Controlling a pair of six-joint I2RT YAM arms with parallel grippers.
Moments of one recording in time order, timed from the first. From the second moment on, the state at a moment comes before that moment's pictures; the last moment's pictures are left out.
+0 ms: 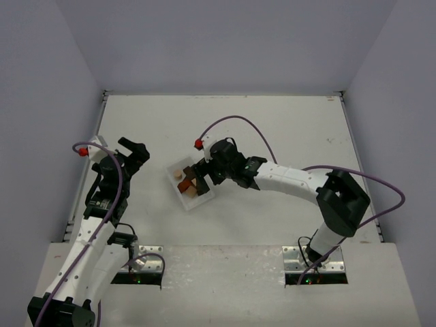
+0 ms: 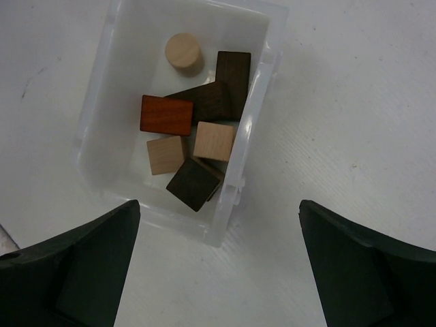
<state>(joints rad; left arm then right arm) -0.11 0.63 0.54 -0.22 -0.39 -0.73 0.89 1.66 1.07 -0.11 -0.02 0.13</state>
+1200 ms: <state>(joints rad) -0.11 0.62 0.54 -0.23 -0.40 -0.73 0.92 1.92 1.14 0.01 0.19 0.08</state>
